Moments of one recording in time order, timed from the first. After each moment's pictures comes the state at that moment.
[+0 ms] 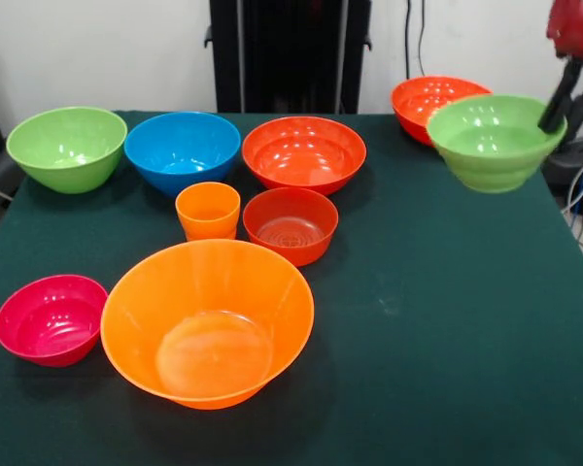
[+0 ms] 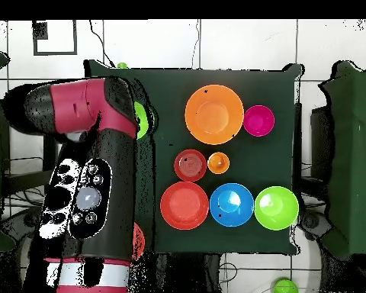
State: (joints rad) arm 0.24 -0.52 -0.29 1.03 0.04 1.08 1.93
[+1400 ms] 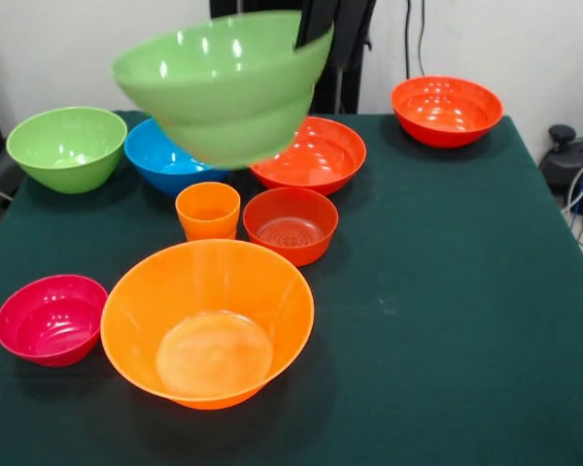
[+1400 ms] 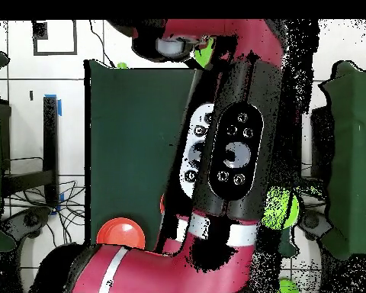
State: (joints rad) arm -0.09 -0.37 -0.23 0.44 0.03 1.38 1.70
